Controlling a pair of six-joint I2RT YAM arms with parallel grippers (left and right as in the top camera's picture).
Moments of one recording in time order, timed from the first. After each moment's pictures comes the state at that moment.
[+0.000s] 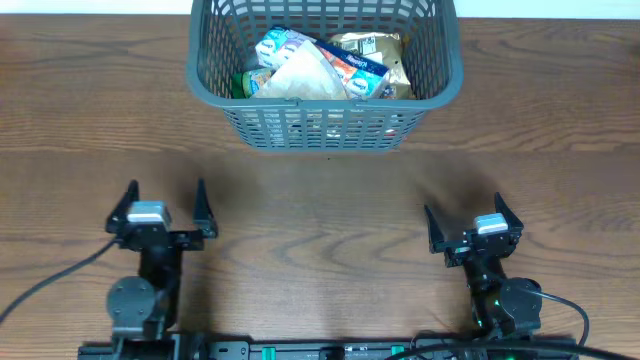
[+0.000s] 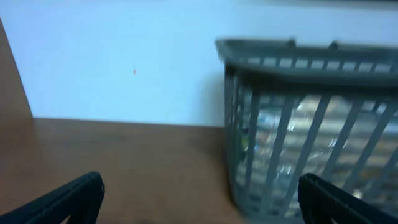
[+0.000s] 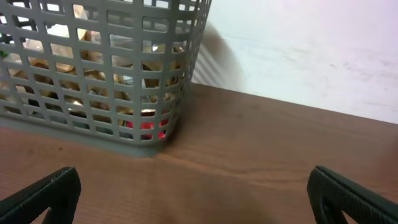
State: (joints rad) left arm -0.05 0.19 0.16 0.06 -0.04 -0.05; right arm 0.14 0.01 0.01 -0.07 0.00 -0.12
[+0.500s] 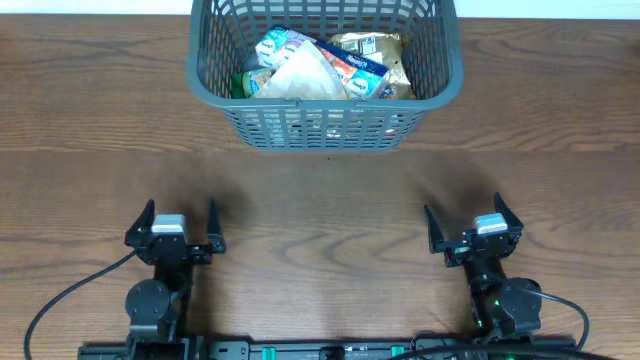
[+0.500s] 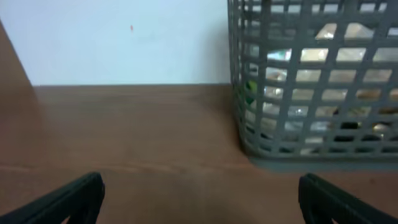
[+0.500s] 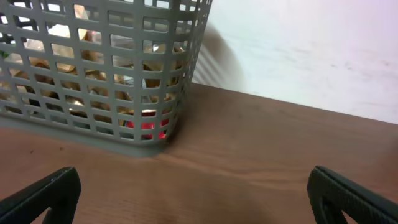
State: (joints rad) left arm -0.05 0.01 0.01 -0.09 -0.03 0.01; right arm 0.14 0.01 0.01 -0.07 0.00 -0.12
